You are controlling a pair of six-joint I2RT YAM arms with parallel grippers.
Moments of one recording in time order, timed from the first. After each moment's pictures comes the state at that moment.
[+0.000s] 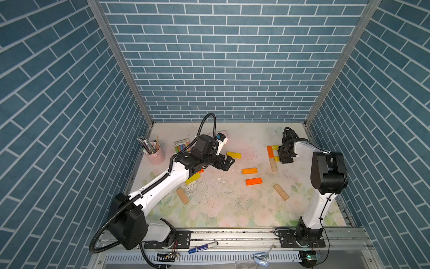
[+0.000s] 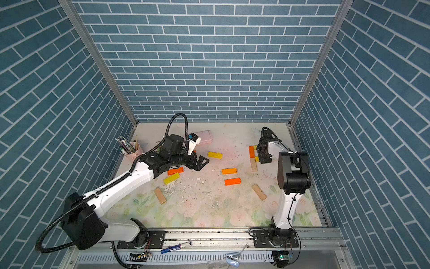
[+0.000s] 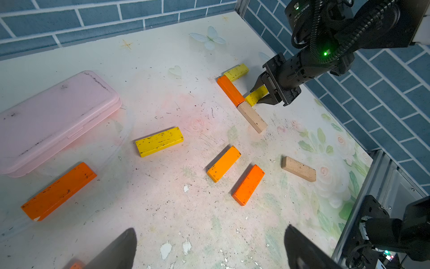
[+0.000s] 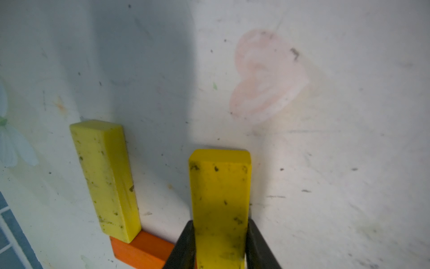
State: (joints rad) left arm -0.61 1.37 1.11 -0.41 0.26 -0.17; right arm 0.10 1.95 1.30 -0.56 0.04 1.50
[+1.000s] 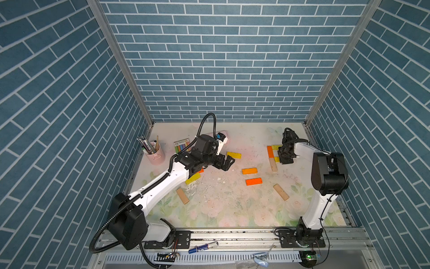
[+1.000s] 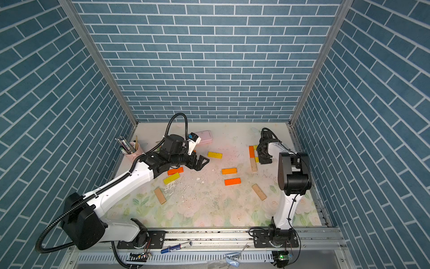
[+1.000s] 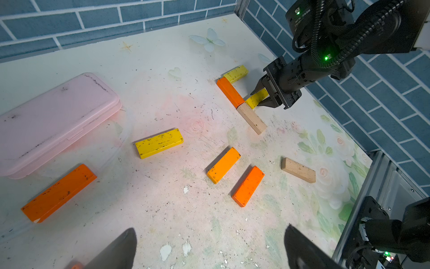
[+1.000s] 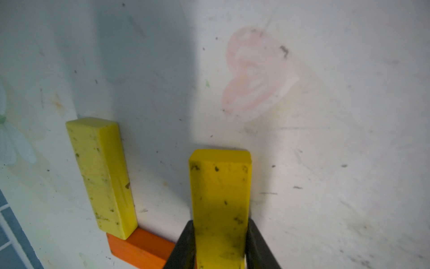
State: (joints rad) left arm -0.61 1.37 1.11 -0.40 0.26 -0.17; right arm 0.10 1.93 1.27 -0.55 0.04 1.50
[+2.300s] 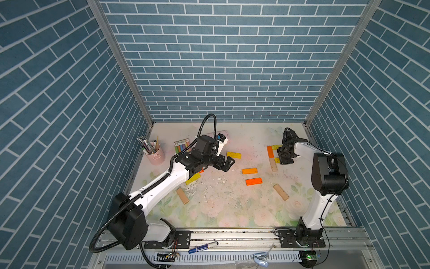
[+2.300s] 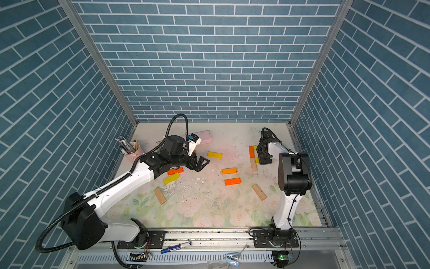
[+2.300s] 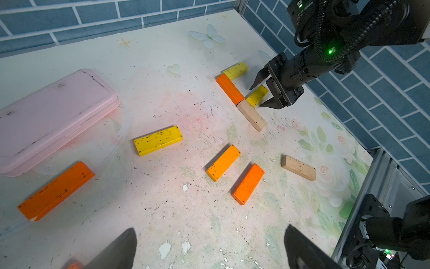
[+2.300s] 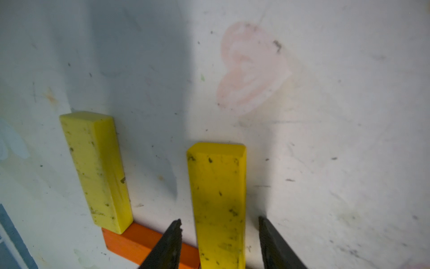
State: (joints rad) left arm -0.61 1.37 1.10 -0.40 0.26 -0.17; right arm 0.10 1.93 1.28 -0.59 0.03 1.49
